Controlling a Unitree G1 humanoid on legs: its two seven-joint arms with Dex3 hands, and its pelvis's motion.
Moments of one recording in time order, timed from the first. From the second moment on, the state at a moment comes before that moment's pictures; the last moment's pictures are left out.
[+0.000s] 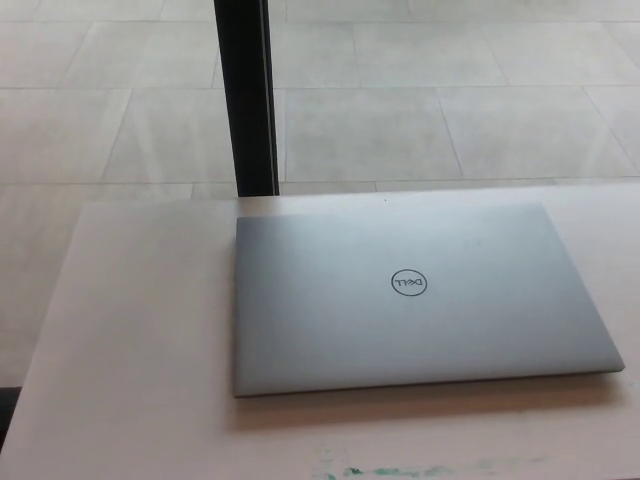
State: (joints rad) left_arm 0.17 0.40 0.73 0.18 -0.48 0.52 0.00; right_arm -0.24 -0.82 -0.96 1.01 0.03 -0.29 0.02
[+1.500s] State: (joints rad) left_arm 0.20 0.40 0.72 0.17 -0.49 0.52 0.00; right_arm -0.22 -0.75 -0.92 1.15 0.40 -0.20 -0.07
